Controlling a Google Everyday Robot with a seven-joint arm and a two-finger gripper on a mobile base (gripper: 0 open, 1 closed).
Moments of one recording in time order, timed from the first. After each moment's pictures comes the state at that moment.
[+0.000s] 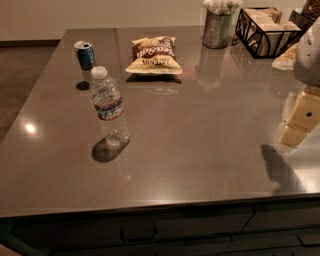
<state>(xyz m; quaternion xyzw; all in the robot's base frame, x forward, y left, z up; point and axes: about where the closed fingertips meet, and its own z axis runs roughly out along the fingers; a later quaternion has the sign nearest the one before) 0.438 -0.216 0.978 -0.60 0.78 -0.04 0.16</state>
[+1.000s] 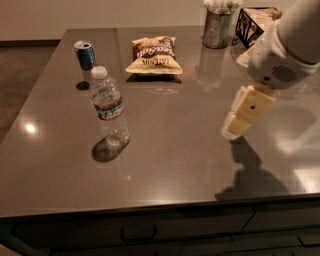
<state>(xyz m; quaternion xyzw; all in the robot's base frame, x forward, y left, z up) 0.479 -0.153 0.964 -0.58 0.78 0.00 0.23</state>
